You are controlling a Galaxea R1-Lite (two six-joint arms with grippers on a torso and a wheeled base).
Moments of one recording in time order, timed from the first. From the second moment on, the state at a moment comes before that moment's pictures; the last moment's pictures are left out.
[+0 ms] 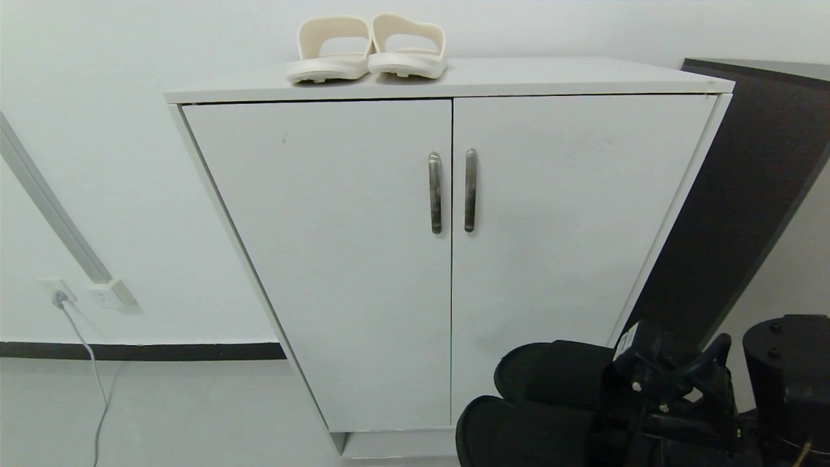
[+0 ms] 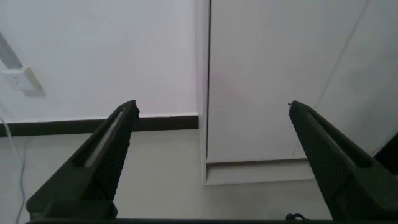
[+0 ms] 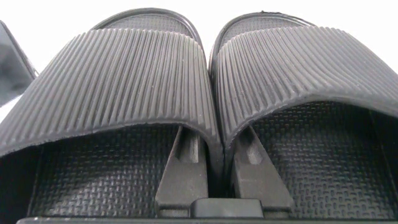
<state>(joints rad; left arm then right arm) 0.01 0.02 0.00 0.01 0.01 0.02 0.83 1.40 -0.47 -0.47 0.06 -0.03</state>
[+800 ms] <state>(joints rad) -0.08 0.59 -0.25 -0.20 -0.44 0.02 0.84 1.40 -0.46 -0.52 0.08 -0.04</state>
